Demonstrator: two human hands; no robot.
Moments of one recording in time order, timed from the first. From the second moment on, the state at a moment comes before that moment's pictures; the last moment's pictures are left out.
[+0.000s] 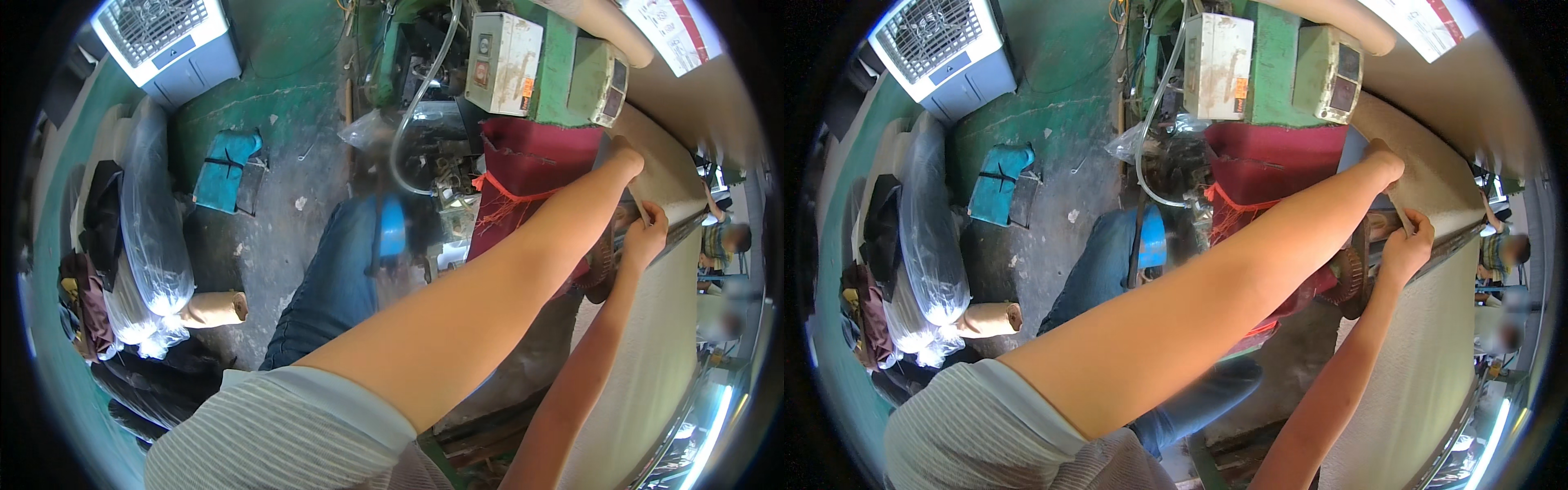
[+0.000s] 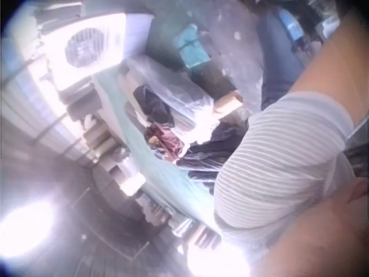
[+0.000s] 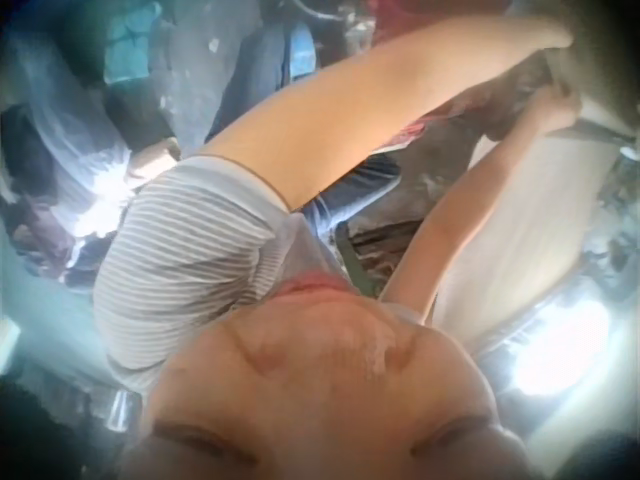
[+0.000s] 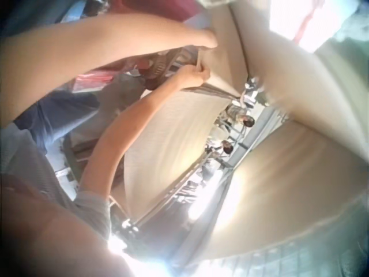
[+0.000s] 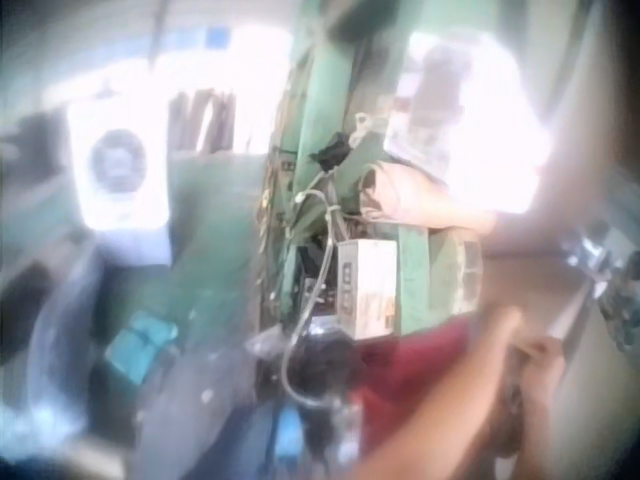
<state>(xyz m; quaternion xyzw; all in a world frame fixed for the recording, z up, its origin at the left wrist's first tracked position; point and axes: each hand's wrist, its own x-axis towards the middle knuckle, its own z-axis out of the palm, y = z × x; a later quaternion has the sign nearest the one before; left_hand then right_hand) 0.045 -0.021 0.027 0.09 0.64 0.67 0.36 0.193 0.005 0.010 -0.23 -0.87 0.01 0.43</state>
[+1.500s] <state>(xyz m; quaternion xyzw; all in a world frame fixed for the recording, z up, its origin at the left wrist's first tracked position) 0.014 0.020 0.000 -0.09 0.61 0.76 0.19 0.200 0.019 0.002 -0.29 -0.83 -0.01 0.47</state>
